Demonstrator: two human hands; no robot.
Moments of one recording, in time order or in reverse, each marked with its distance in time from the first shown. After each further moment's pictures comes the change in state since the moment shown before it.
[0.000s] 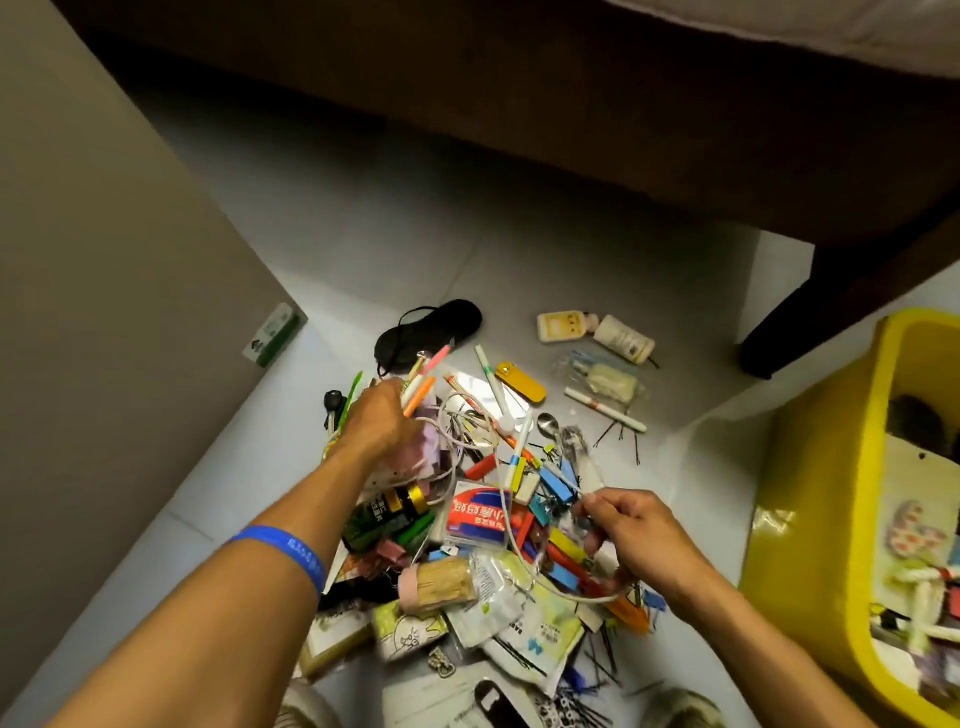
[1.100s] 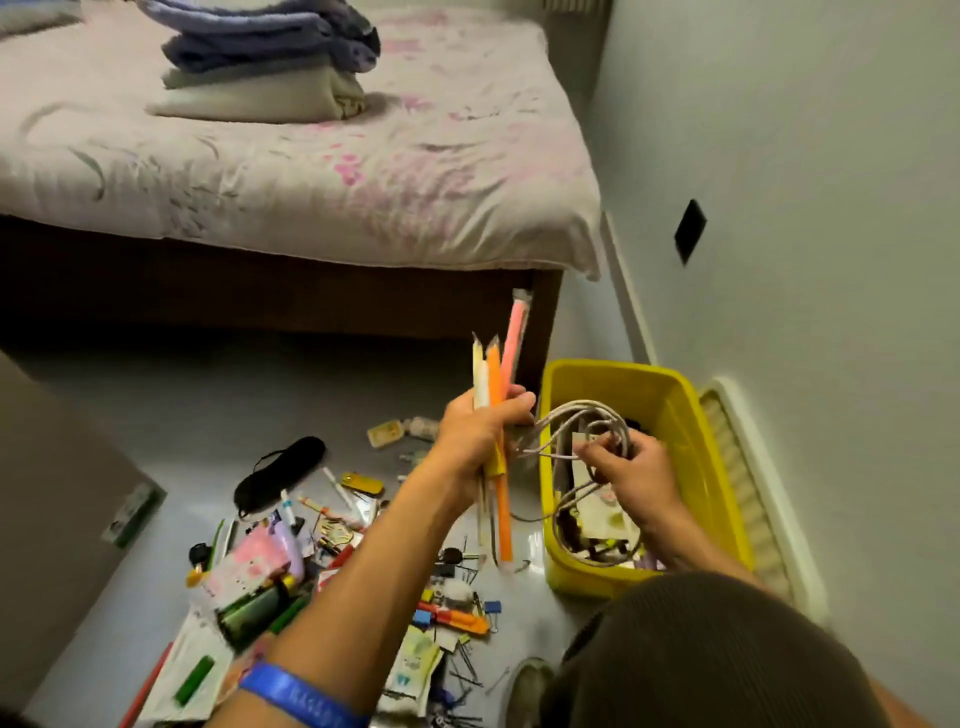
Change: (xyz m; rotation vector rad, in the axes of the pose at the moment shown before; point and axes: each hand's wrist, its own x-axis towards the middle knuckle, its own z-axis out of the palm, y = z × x) left_hand -0.297 0.287 -0.014 -1.017 -0.515 0.458; right_hand -0.188 0.026 -0.172 0.342 0.773 -0.443
